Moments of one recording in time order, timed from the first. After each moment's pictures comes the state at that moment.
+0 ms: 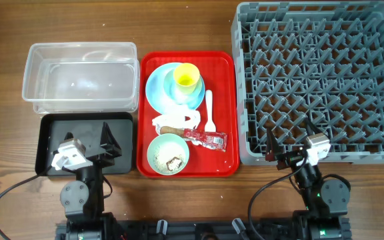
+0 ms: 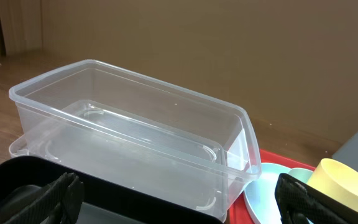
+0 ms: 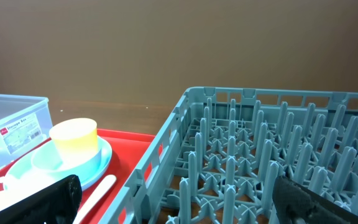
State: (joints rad) left arm 0.09 0.01 0.01 -0.06 -0.08 -0.28; right arm 0.04 0.01 0.01 0.01 -0.21 0.04
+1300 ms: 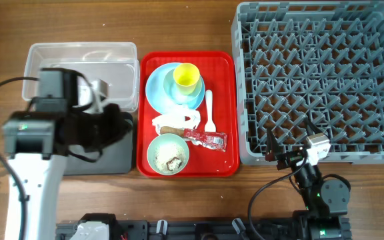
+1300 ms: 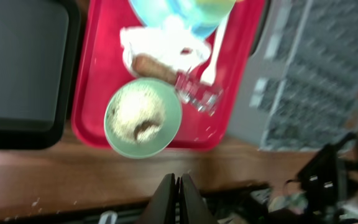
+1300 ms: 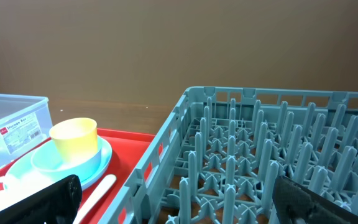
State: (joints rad) left arm -0.06 1.19 1.31 -1.36 0.44 -0.44; right arm 0.04 0.01 0.01 0.01 -0.21 0.04
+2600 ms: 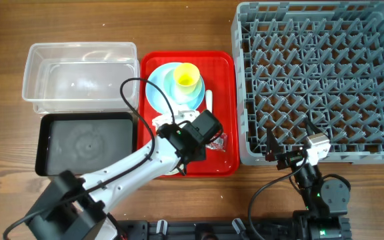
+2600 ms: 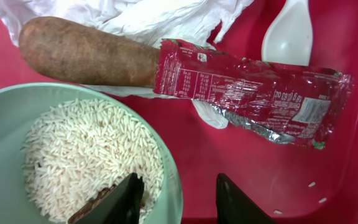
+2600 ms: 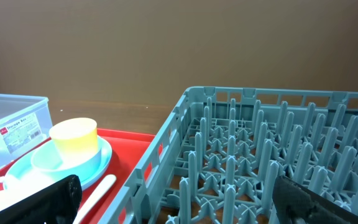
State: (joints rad) left arm -0.85 1.58 0.97 -0.75 -0.15 -0.89; right arm 0.04 0.01 0.01 0.01 -0.21 0.04
